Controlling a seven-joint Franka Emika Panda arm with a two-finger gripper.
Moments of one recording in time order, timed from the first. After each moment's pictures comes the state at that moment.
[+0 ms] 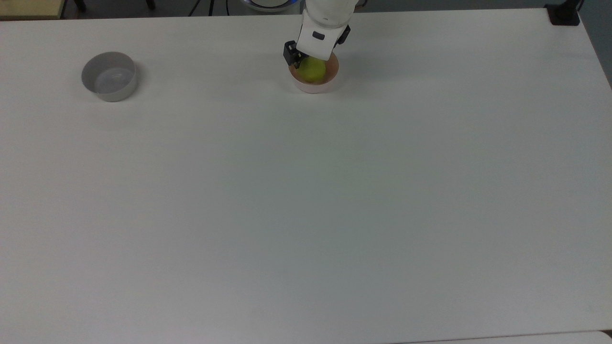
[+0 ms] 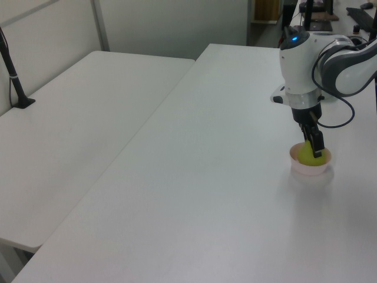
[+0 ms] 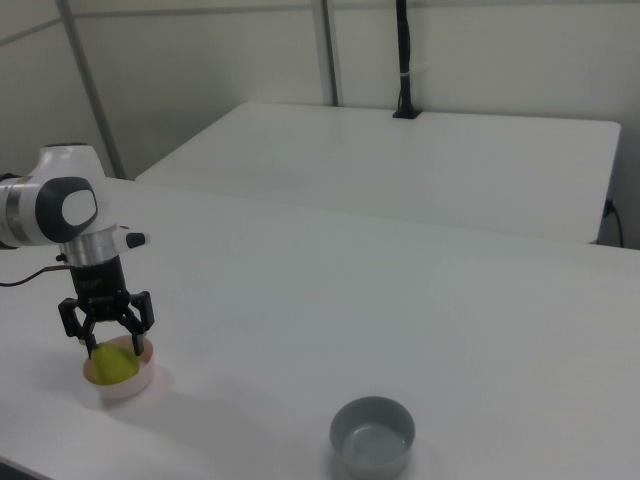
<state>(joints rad) 0.30 -0.05 0.02 -2.30 -0.07 1.99 -0.15</state>
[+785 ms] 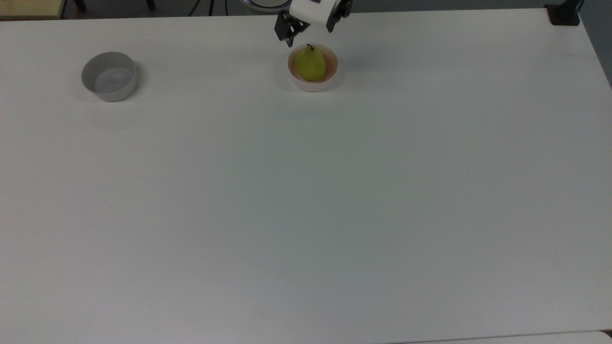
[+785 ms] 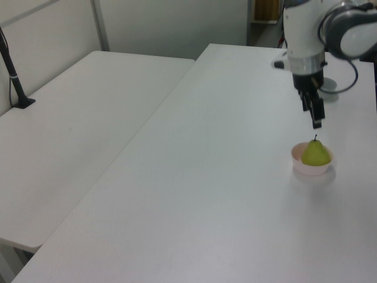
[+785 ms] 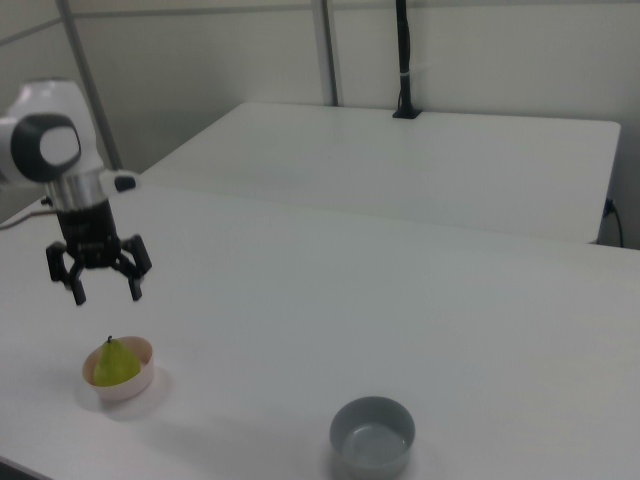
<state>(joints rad) 0.28 -0.15 0.02 -2.16 -0.07 1.80 -0.15</state>
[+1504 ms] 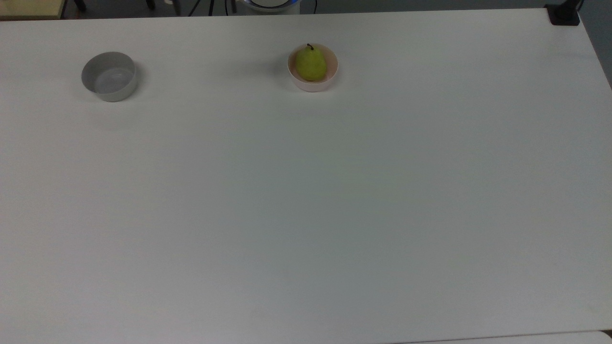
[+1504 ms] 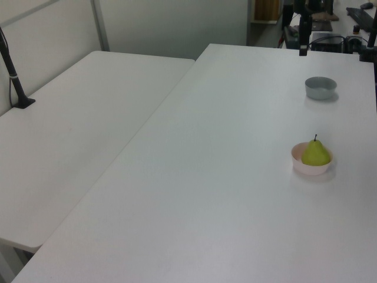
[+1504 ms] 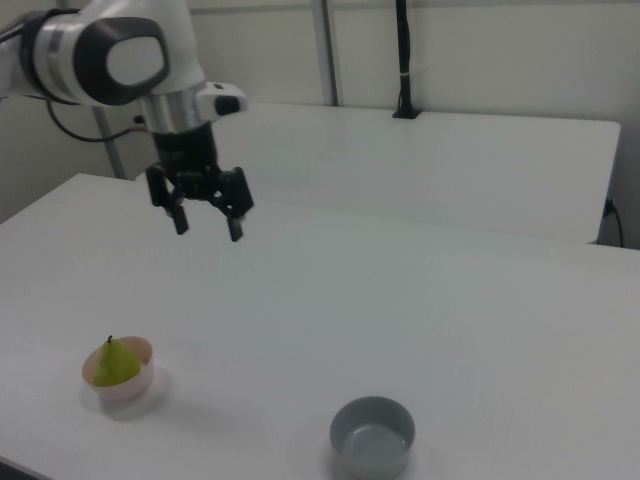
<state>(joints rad) 0.06 -0.13 -0.15 -1.84 -0.07 1.68 -0.20</state>
